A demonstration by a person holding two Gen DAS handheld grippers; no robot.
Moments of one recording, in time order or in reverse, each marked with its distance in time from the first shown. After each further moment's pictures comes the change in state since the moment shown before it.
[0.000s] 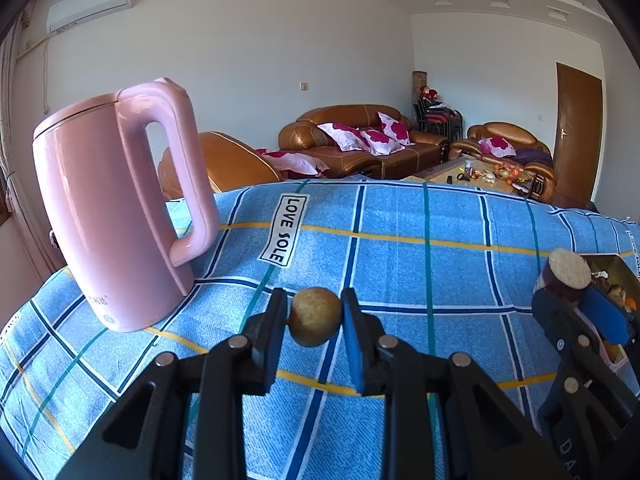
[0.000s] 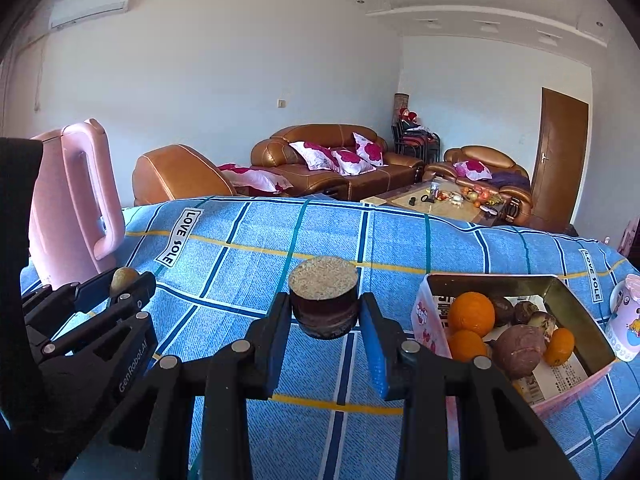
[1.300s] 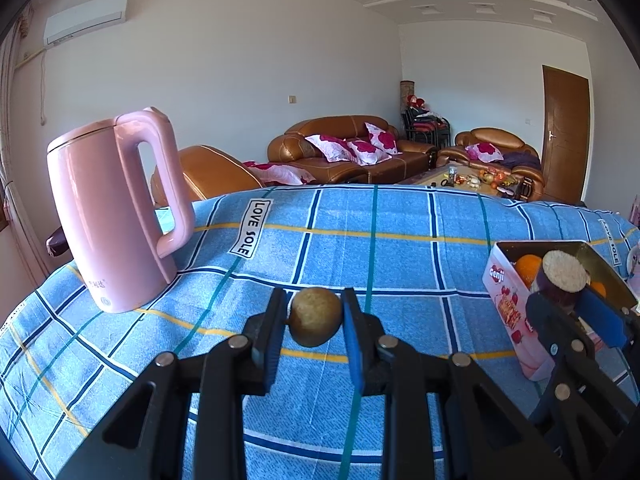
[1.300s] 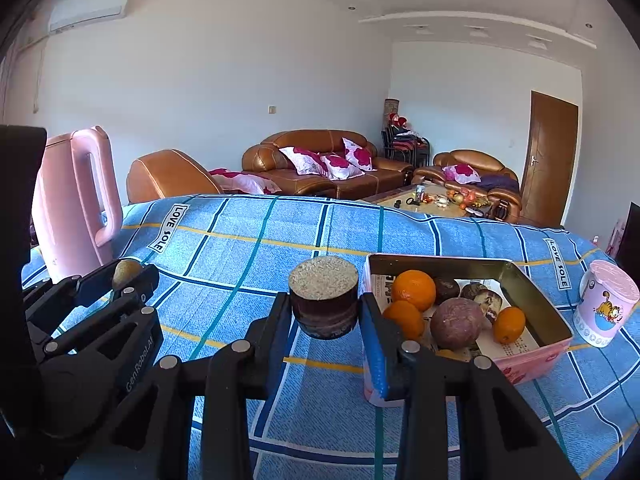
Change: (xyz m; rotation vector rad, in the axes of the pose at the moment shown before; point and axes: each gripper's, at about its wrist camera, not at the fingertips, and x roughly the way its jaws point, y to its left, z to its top) left arm -0.043 -0.042 -0.018 0.021 -0.046 -0.028; right arm -0.046 -0.040 -0.021 0.007 -0.023 -0.029
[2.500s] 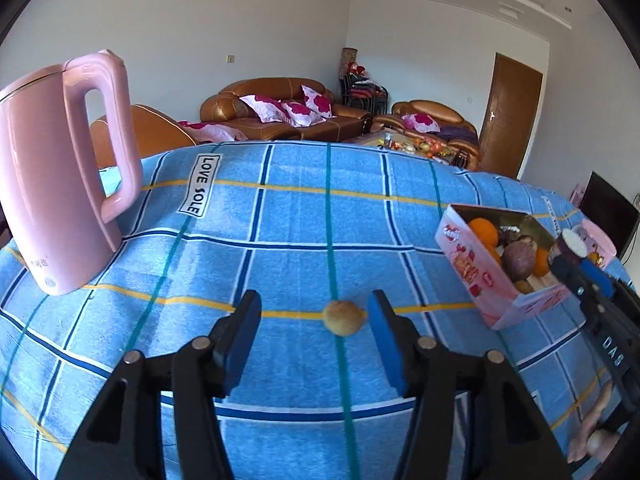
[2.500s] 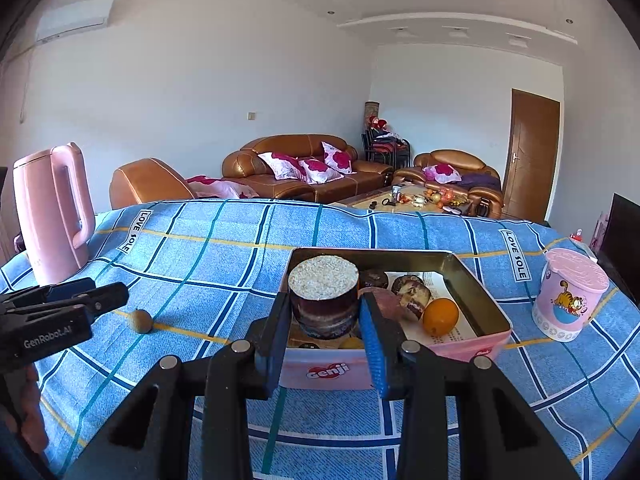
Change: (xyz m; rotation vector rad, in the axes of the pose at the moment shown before) left arm 0.009 0.033 -0.005 0.032 0.169 -0.278; right arm -0.018 -0.063 -0.009 0.032 -0.002 -0.048
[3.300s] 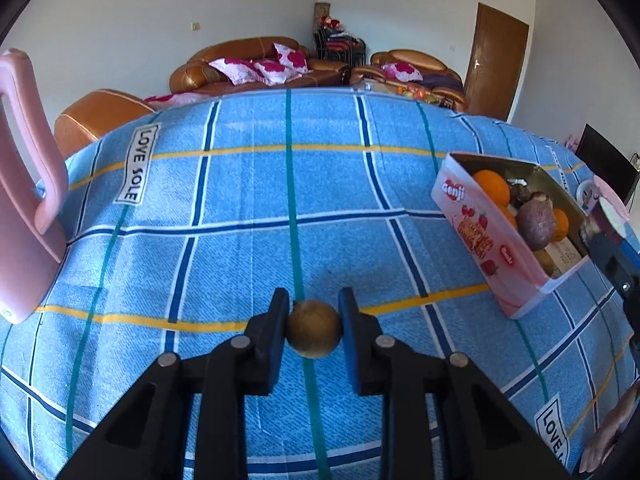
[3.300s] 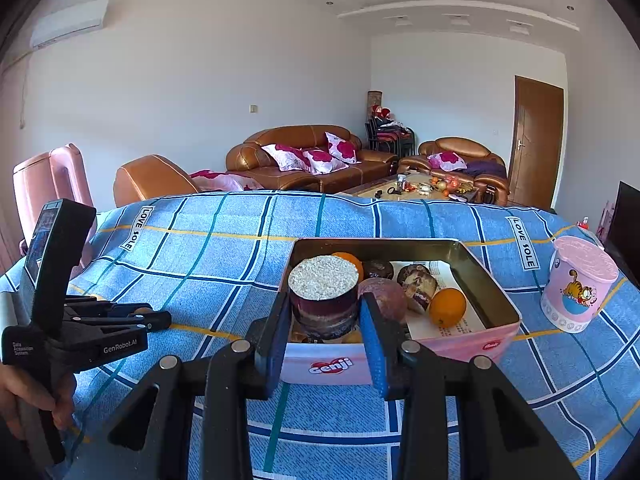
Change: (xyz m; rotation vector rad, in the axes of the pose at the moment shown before) left arm 0.044 -0.027 0.009 0.082 0.126 -0.053; right arm 0.004 -0.004 -0.001 0.026 0.022 0.021
